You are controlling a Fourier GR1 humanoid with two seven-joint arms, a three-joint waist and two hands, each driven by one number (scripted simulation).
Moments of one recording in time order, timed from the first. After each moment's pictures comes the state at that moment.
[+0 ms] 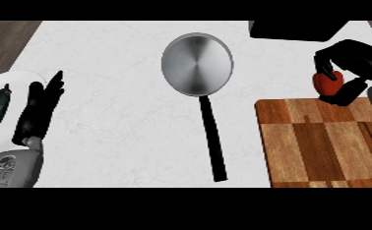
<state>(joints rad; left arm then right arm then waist) -0.19 0.33 0.13 -1.29 -0.11 0.04 0.23 -0.70 -0.63 0.04 -0.79 0.99 0.26 -0.67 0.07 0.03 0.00</state>
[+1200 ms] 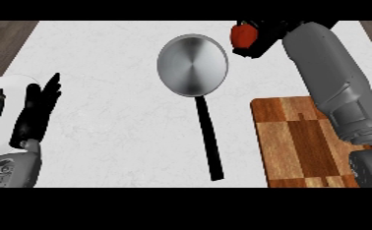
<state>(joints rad) -0.17 0.33 0.14 -1.30 -0.13 0.04 0.25 -1.21 -0.29 -0.16 -0.34 0.79 0.16 -0.72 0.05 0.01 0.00</state>
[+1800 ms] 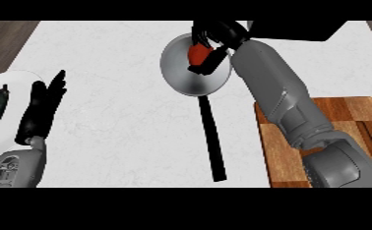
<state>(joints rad) -0.19 0.31 0.13 -1.31 -0.13 0.04 0.25 -1.28 -0.07 -0.16 -0.19 0.81 0.02 -0.58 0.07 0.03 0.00</state>
